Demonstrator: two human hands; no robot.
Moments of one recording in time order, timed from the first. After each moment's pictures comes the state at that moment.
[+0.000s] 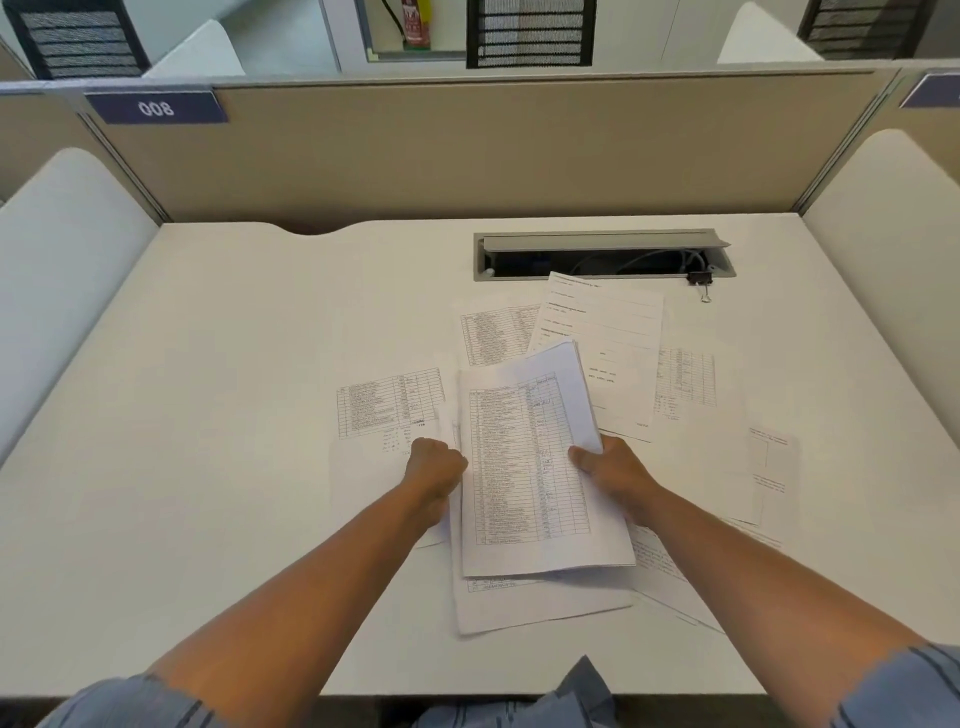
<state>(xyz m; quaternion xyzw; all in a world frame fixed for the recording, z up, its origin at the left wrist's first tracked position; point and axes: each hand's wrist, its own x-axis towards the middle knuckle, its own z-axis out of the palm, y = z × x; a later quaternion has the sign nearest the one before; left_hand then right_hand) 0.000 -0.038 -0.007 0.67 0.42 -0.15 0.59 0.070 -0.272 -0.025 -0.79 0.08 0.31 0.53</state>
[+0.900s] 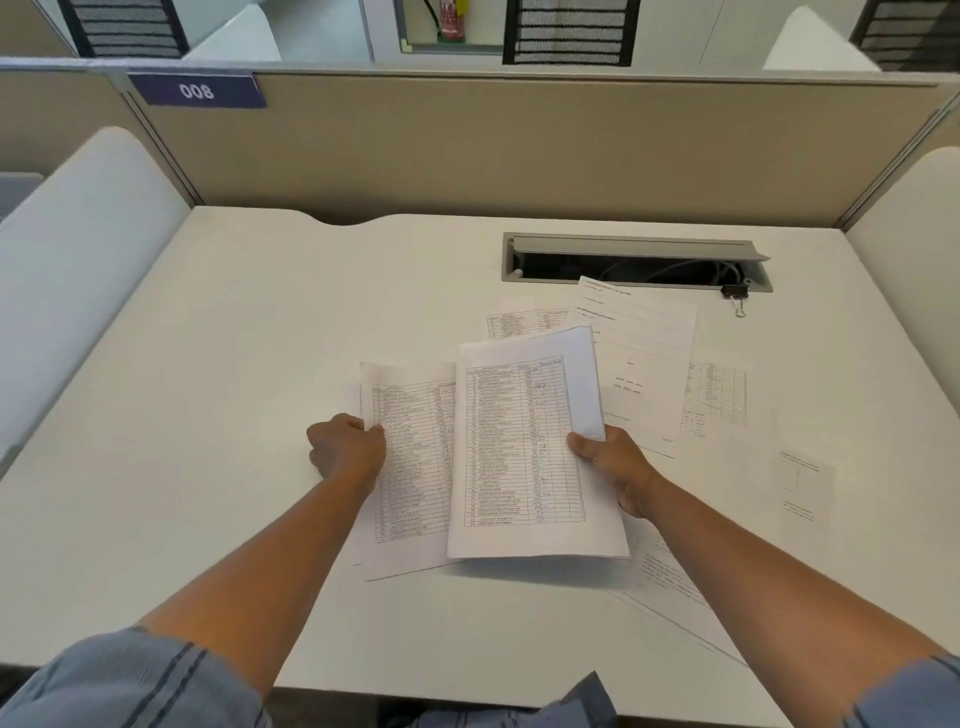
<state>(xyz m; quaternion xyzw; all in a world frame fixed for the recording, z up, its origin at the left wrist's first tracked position) -0.011 0.080 -0.033 0.74 0.55 0.05 0.39 0.087 -0.237 -0.022 -0.71 0.10 0.34 0.61</state>
